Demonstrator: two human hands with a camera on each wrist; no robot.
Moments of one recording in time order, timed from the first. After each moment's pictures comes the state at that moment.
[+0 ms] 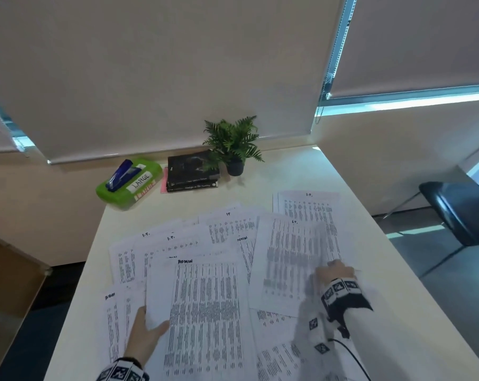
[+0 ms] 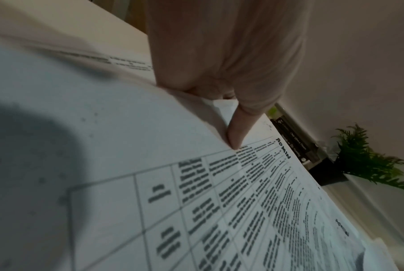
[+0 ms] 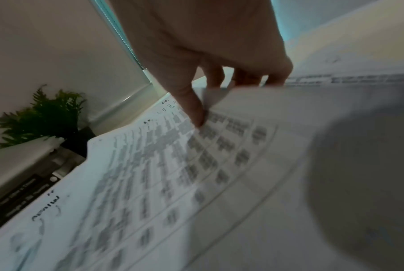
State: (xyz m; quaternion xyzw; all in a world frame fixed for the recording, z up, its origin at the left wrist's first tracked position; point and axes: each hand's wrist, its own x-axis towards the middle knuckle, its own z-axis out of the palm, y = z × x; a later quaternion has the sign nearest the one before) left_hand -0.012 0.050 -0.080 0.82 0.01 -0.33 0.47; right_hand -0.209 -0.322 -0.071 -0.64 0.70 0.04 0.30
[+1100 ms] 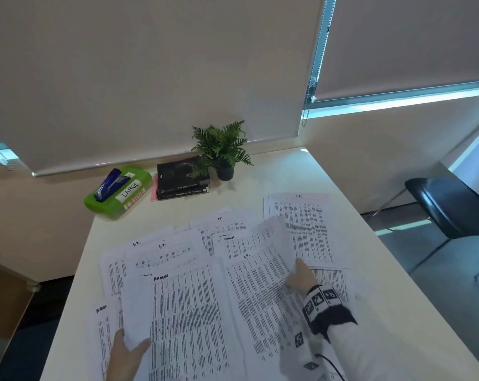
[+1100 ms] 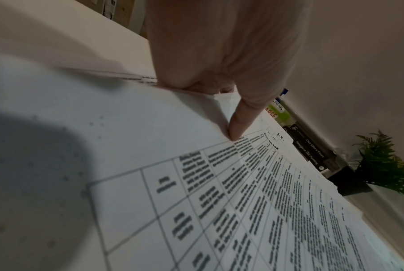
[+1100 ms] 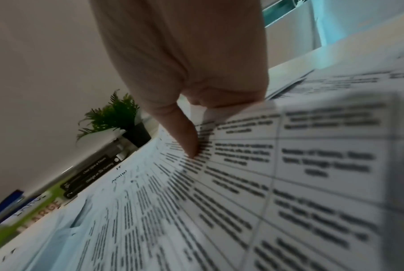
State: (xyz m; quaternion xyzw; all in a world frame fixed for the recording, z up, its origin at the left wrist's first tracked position) left_hand -0.013 0.062 -0.074 0.83 0.08 -0.28 0.47; right_hand -0.189 -0.276 -0.054 -0.69 0.55 0.06 0.47
